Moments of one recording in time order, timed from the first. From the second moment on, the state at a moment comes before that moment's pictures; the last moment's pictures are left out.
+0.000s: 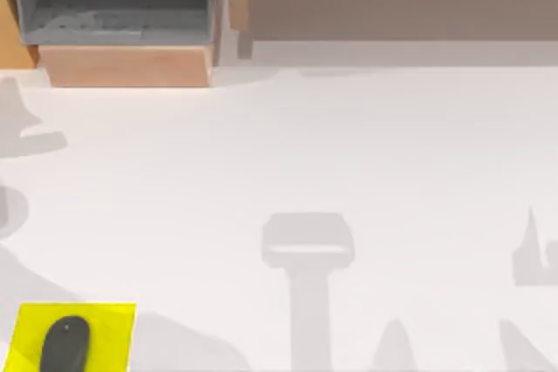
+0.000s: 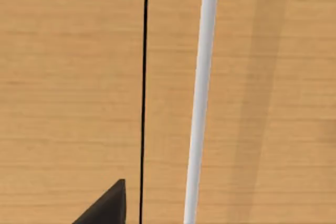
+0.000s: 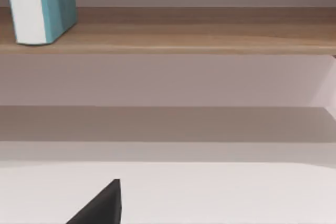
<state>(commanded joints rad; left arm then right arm) 0.44 2.30 1.05 1.16 0.47 1.57 0.00 0.00 0.00 0.00 0.00 0.00</state>
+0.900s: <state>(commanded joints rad) -0.30 2.14 0.94 0.87 0.20 0.92 0.00 0.00 0.00 0.00 0.00 0.00</state>
